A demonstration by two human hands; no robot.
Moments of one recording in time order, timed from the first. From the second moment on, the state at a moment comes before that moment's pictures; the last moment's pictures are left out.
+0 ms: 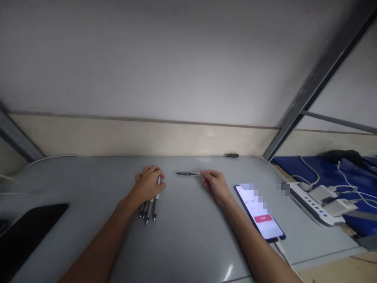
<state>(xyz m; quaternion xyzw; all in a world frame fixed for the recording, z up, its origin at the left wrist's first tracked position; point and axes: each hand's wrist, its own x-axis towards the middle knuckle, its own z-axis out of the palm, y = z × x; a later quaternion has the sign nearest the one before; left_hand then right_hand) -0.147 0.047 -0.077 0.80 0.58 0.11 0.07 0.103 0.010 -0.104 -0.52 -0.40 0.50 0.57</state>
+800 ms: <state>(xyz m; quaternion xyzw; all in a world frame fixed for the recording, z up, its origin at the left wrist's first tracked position) -0.123 0.032 -0.082 0.86 0.45 0.23 0.06 0.100 0.005 -0.100 -0.51 -0.40 0.53 0.55</state>
